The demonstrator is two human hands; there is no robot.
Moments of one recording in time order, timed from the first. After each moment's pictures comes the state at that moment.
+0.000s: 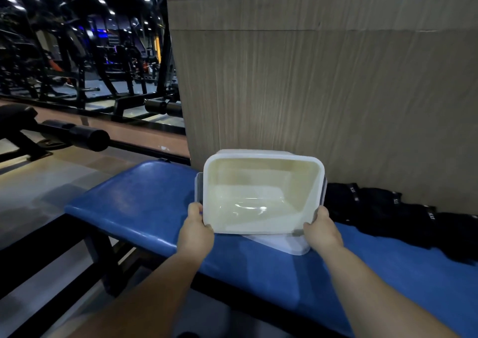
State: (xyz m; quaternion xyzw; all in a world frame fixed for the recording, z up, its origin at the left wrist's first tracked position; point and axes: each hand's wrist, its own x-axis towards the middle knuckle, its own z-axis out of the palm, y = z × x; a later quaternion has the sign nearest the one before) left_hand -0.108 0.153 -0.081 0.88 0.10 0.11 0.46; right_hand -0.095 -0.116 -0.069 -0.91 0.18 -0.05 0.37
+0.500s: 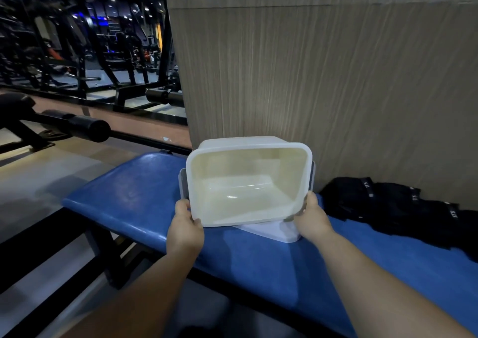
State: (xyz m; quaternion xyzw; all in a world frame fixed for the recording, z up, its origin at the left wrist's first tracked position) left_hand -0.093 0.175 -0.101 0.86 0.13 0.15 0.47; right_hand -0.063 -0.091 -0.076 -0.89 0.11 -0.02 0.45
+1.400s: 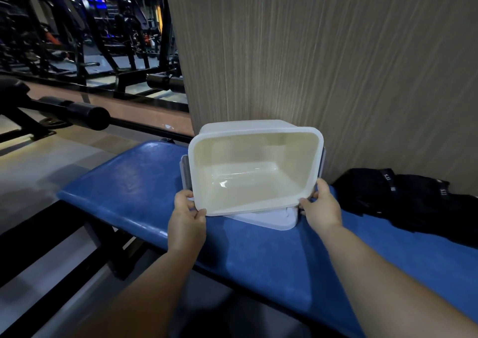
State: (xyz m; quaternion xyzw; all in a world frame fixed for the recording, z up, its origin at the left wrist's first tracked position) left_hand -0.076 0.178 -0.110 0.82 0.14 0.17 0.53; right_hand -0.015 -0.094 -0.114 -0.86 0.12 -0.11 0.49
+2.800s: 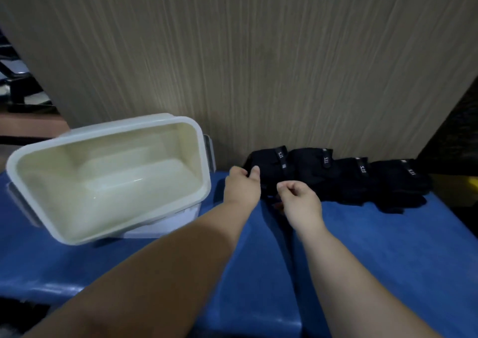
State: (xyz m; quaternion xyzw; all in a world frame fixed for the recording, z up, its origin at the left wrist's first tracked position) left_hand -0.017 -0.129 -0.073 0.84 0.02 -0.03 0.53; right_hand -0.078 -0.234 -0.100 -0.75 0.21 -0.17 0.60
